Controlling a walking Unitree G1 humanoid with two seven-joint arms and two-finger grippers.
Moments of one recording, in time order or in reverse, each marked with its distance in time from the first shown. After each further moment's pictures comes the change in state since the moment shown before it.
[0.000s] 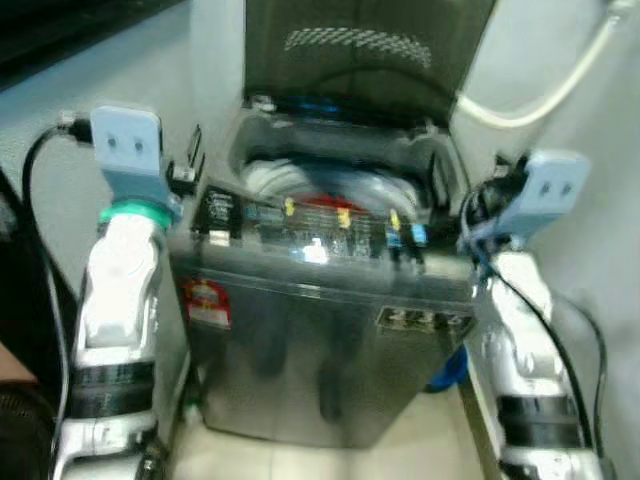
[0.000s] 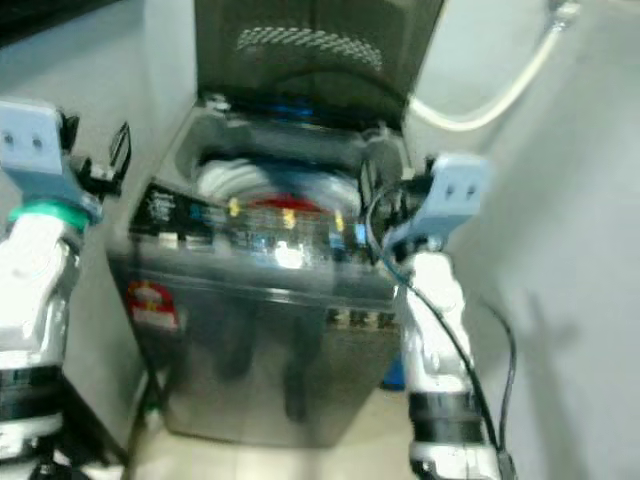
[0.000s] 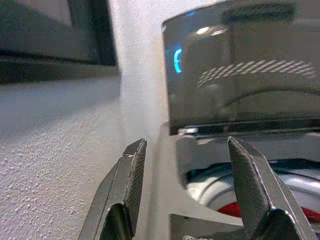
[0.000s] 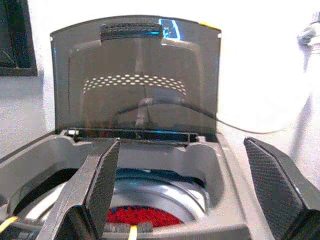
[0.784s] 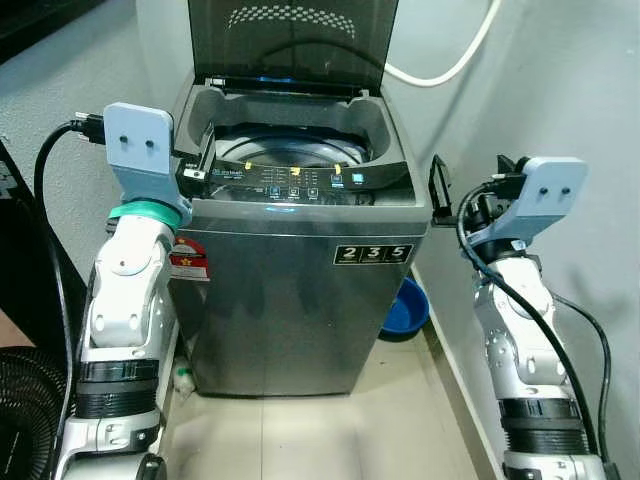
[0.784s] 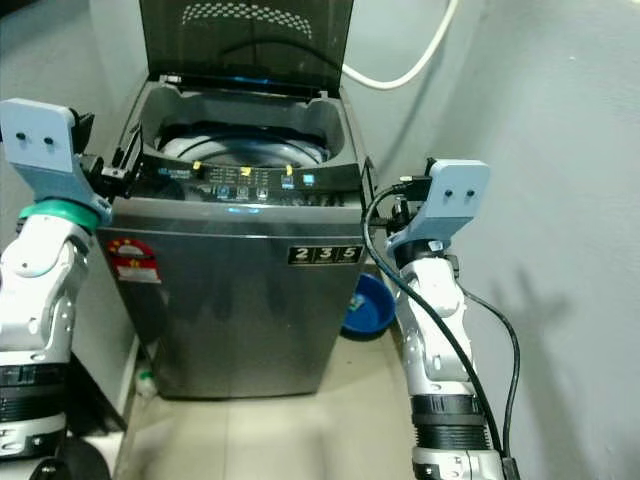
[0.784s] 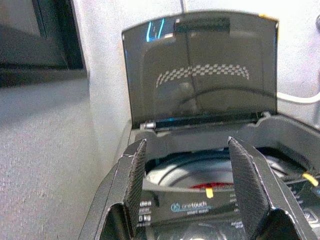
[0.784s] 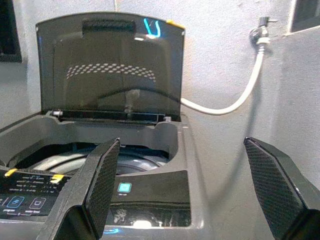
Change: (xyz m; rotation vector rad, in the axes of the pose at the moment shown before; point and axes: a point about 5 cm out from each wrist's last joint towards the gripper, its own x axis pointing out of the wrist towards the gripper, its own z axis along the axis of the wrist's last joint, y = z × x) left arm 0.002 -0.006 -0.001 -0.016 0.006 -0.014; right arm -0.001 0.001 -0.002 -0.052 0.015 0.019
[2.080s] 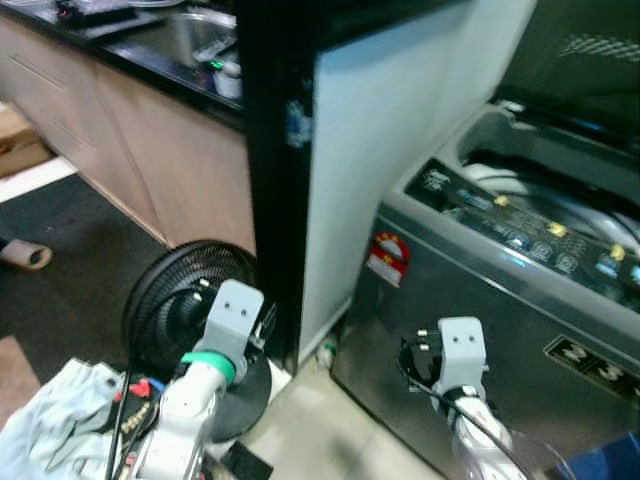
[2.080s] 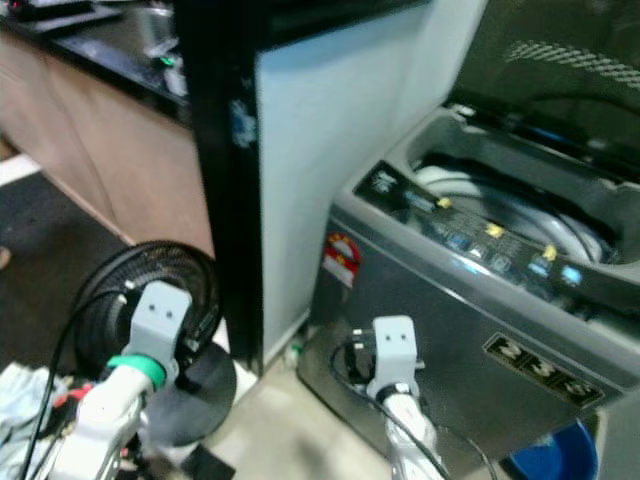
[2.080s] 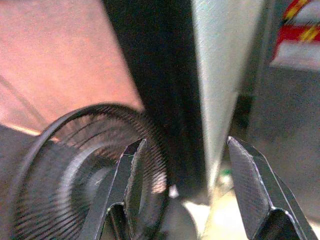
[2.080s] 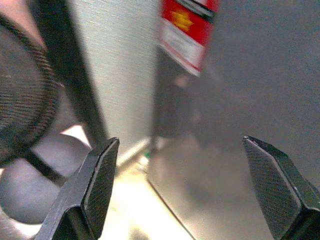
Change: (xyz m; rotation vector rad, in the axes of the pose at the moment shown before) left arm -0.129 -0.054 -0.126 0.099 0.507 -0.261; right arm -0.134 -0.001 -0.157 -0.094 0.666 0.014
